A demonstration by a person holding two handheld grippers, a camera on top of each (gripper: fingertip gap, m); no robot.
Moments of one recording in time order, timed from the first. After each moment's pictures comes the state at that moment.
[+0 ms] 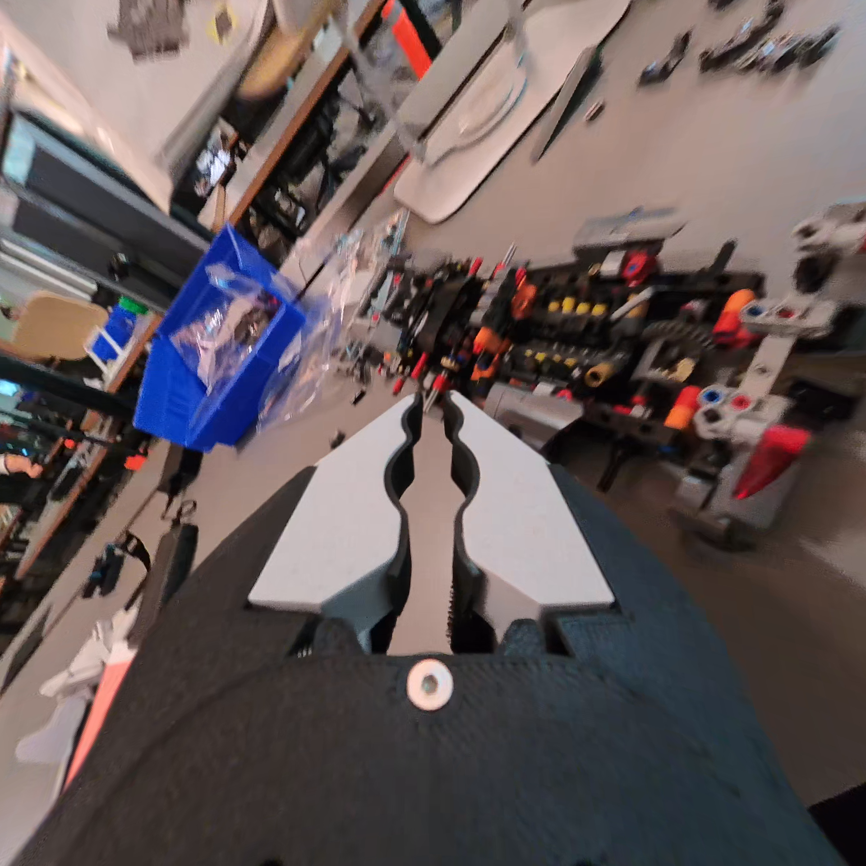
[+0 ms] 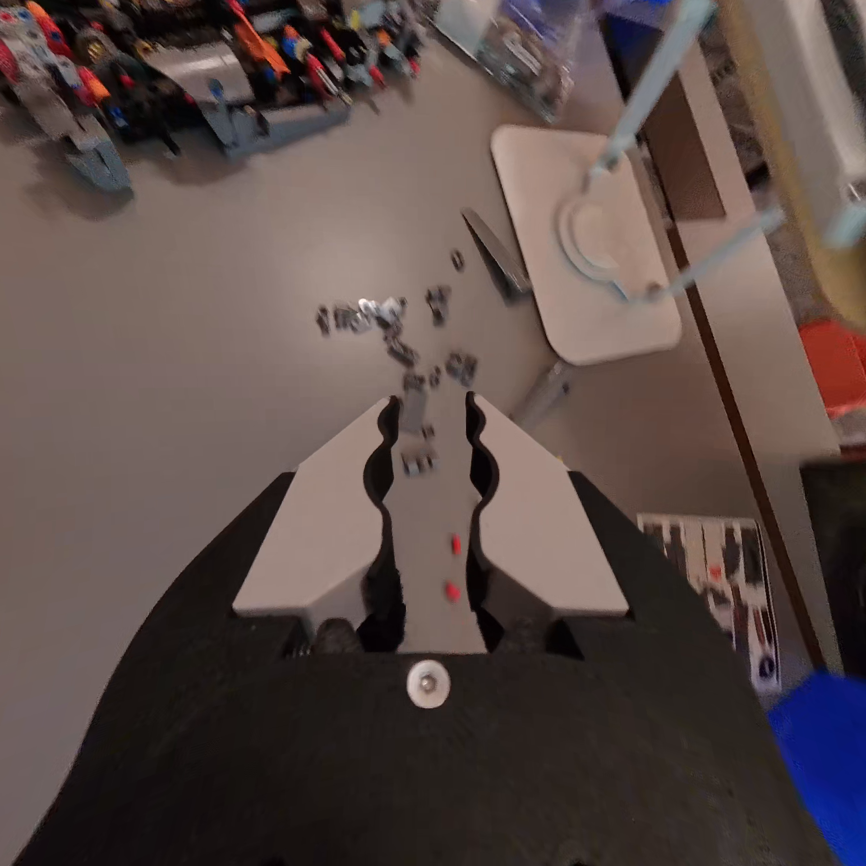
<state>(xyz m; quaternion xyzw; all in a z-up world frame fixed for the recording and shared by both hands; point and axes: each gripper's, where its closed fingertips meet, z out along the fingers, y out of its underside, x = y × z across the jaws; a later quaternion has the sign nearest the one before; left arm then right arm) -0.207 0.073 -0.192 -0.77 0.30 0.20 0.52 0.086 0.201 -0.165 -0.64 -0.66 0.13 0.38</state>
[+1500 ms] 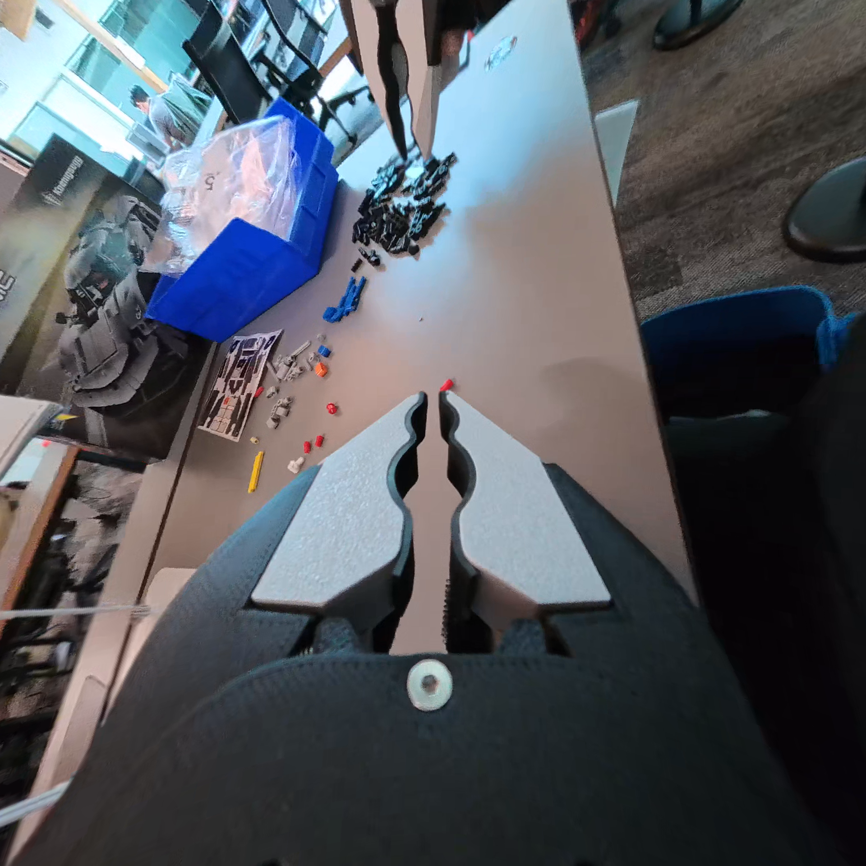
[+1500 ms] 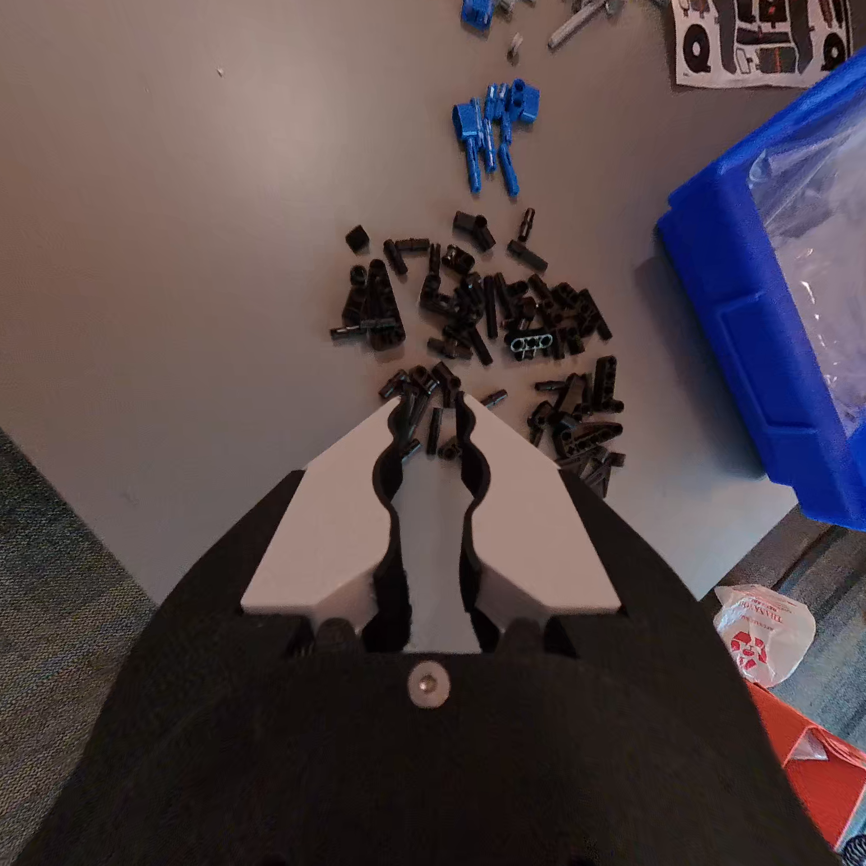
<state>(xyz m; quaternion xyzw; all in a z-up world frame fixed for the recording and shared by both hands) 0.175 0.063 -0.194 -0.56 0.64 -0.06 0.53 0.434 0.181 -0.241 -0.77 -0.56 0.05 0.30</state>
